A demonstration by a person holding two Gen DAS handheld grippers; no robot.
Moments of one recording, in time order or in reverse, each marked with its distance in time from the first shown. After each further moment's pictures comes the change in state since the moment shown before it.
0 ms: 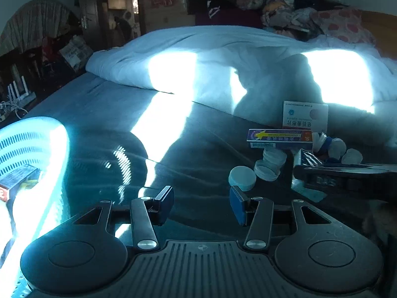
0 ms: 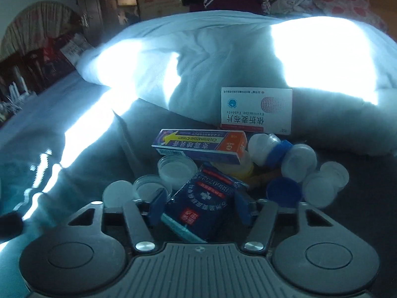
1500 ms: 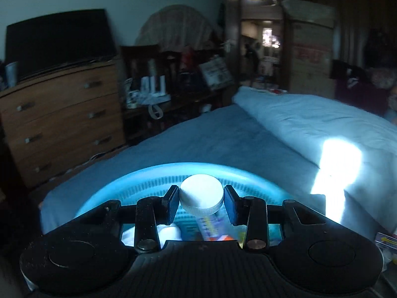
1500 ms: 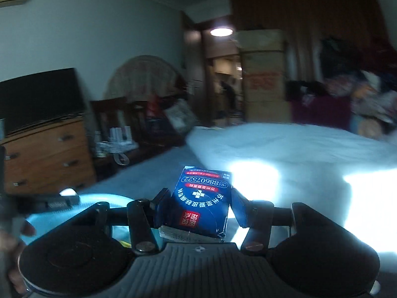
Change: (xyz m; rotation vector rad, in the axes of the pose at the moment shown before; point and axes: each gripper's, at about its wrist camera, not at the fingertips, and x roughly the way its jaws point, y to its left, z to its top) left arm -0.139 0.216 0.041 -0.413 -0.145 0.516; right arm -0.165 0.187 0.073 -0.304 -0.340 0.417
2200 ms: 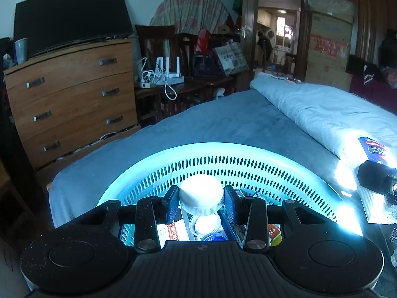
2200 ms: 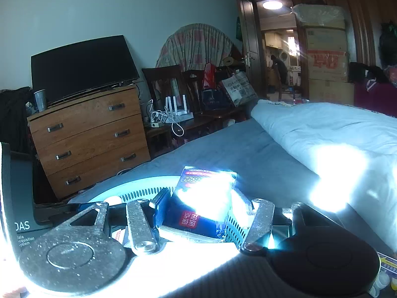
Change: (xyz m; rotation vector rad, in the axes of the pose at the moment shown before) left arm 0.015 0.052 -0.009 -0.042 0.070 0.013; right arm 0.074 0.113 0.010 -0.037 0.159 0.169
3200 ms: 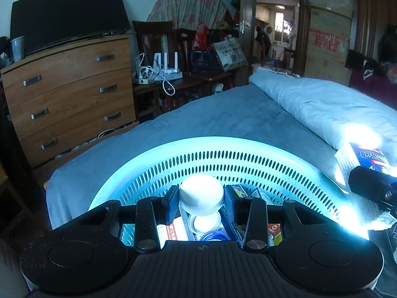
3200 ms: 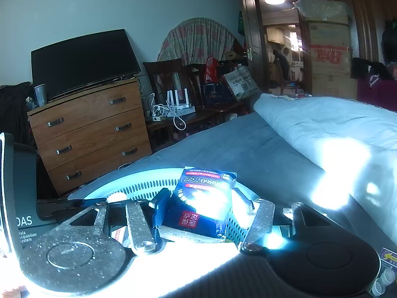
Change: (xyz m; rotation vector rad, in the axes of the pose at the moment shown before) left arm 0.011 -0.002 -0.002 0.008 0.023 -0.004; right arm 0.017 0.002 -0.015 -0.001 0.025 0.009
